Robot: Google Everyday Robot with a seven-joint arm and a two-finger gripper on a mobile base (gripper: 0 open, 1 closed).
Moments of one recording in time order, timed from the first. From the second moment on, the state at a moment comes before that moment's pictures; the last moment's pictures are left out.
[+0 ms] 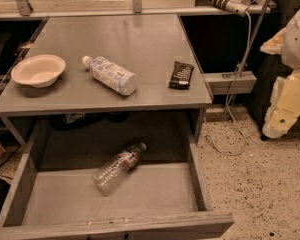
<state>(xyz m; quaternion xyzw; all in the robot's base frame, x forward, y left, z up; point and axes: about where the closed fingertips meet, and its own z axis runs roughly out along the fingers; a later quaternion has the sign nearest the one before) 0.438 -0.217 0.976 -0.60 0.78 -0.03 0.16</state>
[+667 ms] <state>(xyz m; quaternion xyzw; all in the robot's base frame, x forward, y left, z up) 0.431 -0.205 0.970 -0.60 0.78 -0.02 0.17</state>
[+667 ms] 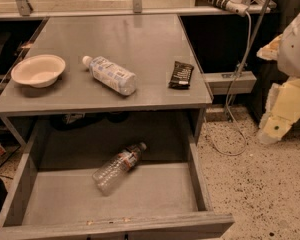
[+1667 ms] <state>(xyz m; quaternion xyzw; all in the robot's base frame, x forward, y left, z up) 0.407 -0.110 0.971 -0.63 0.75 0.04 0.21</state>
